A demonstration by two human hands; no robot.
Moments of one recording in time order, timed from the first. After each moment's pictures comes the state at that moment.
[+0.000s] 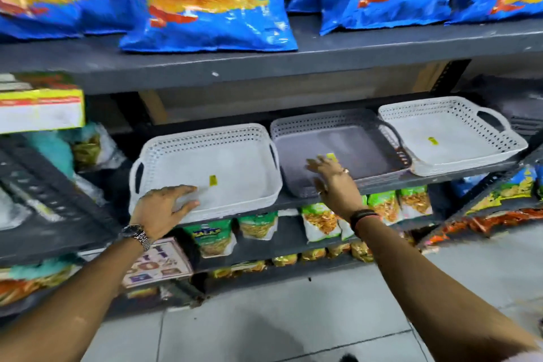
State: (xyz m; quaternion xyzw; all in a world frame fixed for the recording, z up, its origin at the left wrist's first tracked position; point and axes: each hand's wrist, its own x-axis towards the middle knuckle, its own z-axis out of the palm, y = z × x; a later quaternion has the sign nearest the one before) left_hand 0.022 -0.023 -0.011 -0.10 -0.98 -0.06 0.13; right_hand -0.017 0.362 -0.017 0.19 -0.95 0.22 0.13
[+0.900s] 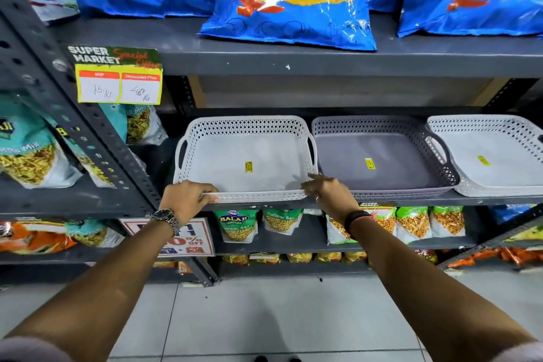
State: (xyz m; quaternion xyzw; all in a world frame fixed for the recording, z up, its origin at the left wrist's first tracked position) left_hand 0.036 -0.046 -0.007 -0.02 -1.00 -0.01 0.01; right_hand -0.019 0.280 -0.016 0.21 -0.96 0.19 -0.04
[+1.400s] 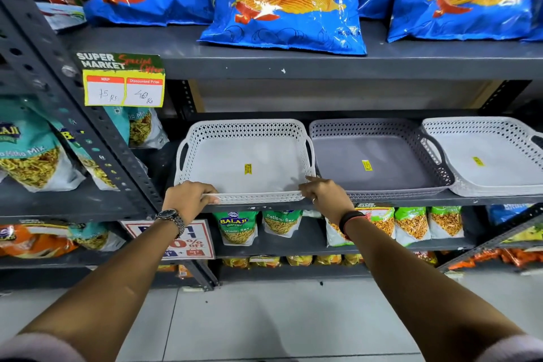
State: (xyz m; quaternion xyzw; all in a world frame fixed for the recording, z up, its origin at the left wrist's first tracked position) left_hand 0.038 -0.041 -0.006 0.03 -1.00 -0.03 0.01; right_hand -0.018 0.276 -0.020 0.21 -0.96 0.18 -0.06
